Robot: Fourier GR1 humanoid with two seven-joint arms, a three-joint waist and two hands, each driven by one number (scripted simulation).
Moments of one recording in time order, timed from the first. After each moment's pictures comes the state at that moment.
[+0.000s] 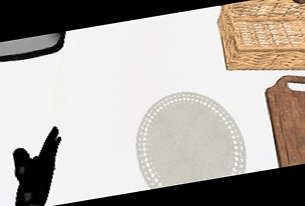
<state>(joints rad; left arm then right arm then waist) 0.11 0.21 -0.01 -1.47 0.05 0.01 0.26 -0.87 -0.48 -0.41 -0.85 0.61 -0.25 0.36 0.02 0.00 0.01</state>
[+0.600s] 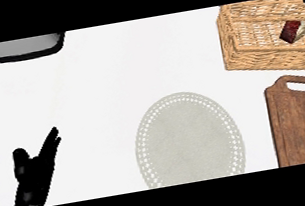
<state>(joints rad) 0.11 0.21 0.01 -1.47 0.04 0.00 0.26 -0.85 -0.59 -0.39 -0.76 0.63 -0.23 0.23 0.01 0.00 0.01</state>
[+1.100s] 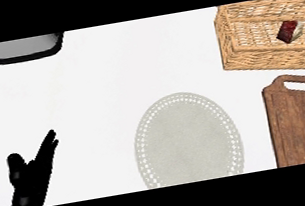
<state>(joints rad) 0.14 0.21 0.02 -1.48 0.05 -0.02 0.24 -0.81 -0.67 -0.52 -0.79 0.50 -0.25 0.22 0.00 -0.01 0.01</state>
